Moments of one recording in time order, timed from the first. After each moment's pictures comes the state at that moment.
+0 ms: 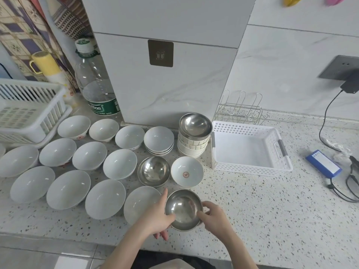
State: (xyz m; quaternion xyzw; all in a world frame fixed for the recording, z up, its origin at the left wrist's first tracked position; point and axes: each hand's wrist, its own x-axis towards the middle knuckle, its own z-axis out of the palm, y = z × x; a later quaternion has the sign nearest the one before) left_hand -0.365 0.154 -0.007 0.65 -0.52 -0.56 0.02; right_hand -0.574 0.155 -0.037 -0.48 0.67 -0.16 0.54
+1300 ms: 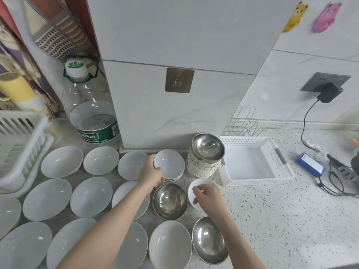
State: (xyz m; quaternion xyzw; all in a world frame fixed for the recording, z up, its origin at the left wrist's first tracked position) left_hand -0.281 -0.051 -0.006 0.67 -0.47 -0.52 0.25; right_hand -0.463 0.051 0.016 -0.47 0.77 -0.20 0.39
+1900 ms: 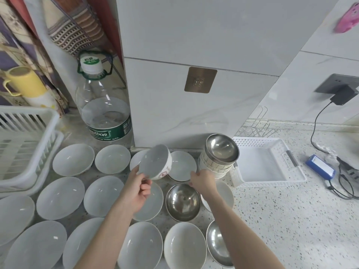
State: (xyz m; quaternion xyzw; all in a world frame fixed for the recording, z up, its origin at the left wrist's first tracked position) left_hand -0.205 -0.016 0.015 0.51 -0.11 -0.73 0.43; right_hand -0.414 -0.022 -0.002 -0.41 0.80 -0.19 0.38
